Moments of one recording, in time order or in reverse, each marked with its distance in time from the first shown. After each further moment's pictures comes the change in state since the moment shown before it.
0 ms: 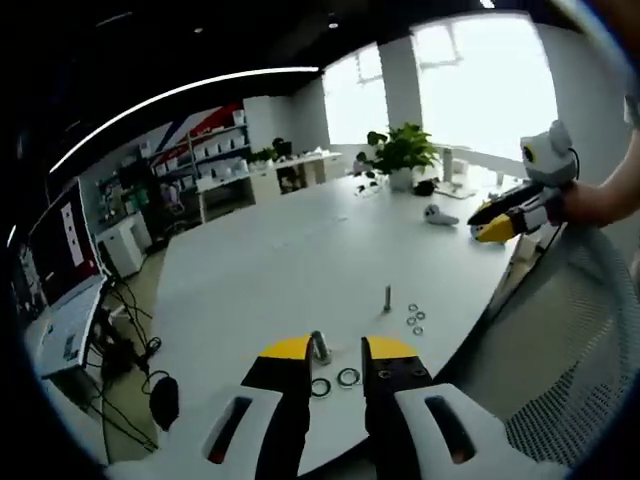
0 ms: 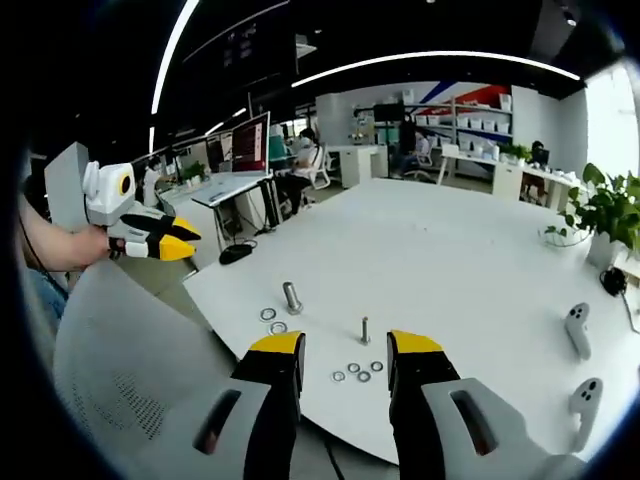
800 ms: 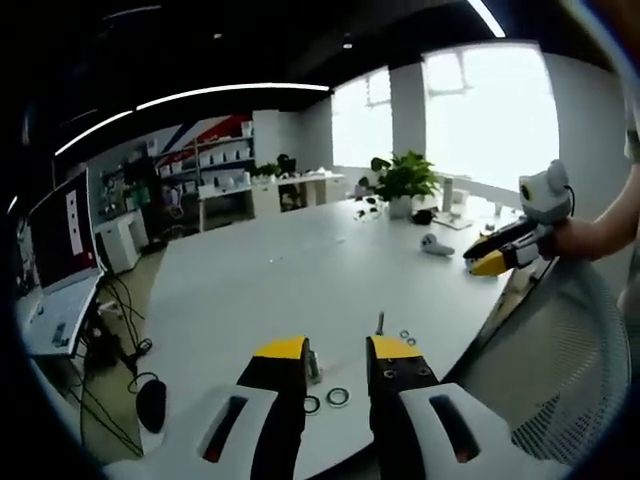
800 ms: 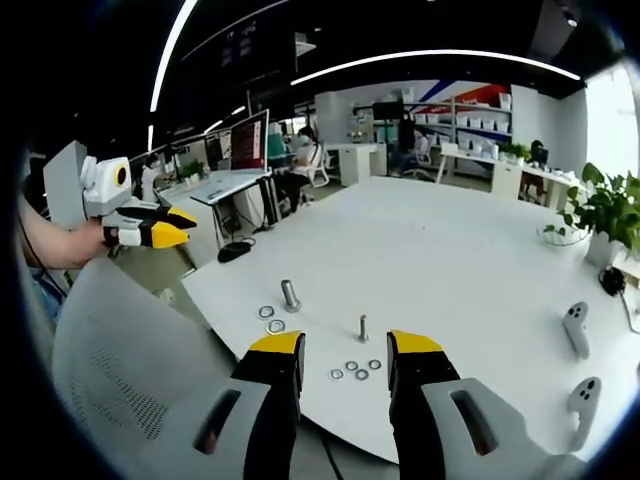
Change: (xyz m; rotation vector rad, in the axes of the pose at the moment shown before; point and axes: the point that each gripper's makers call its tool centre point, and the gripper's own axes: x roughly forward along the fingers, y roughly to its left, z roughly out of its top) left arm -0.006 -0.001 0.018 -0.126 -0.101 -0.028; right arm 0.000 -0.001 -0.002 0.001 0.006 -0.010
